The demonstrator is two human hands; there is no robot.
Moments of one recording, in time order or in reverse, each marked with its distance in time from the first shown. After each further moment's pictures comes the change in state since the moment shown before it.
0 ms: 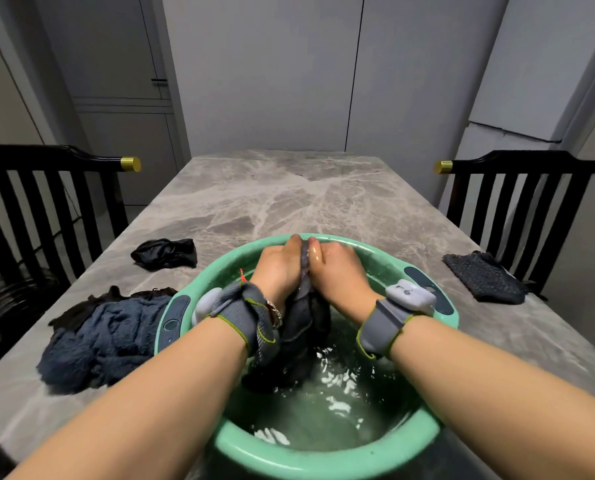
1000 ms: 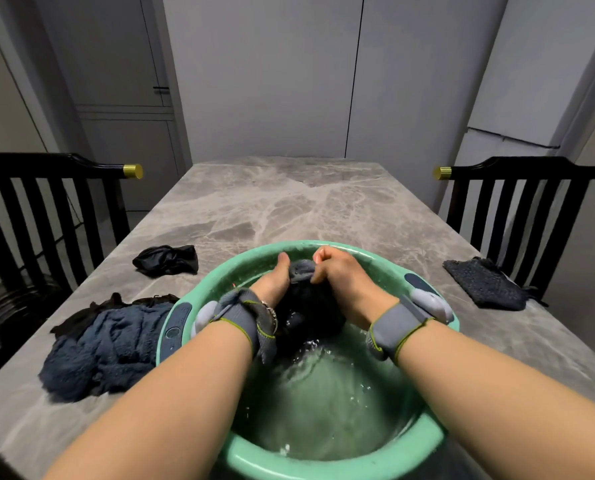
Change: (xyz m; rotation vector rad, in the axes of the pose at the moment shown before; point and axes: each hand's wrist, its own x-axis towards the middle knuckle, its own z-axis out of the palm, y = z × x) left_hand 0.003 -0.006 -0.012 0.250 -0.166 -0.276; right_hand 0.002 0.007 -0.003 0.875 -0.170 0.256
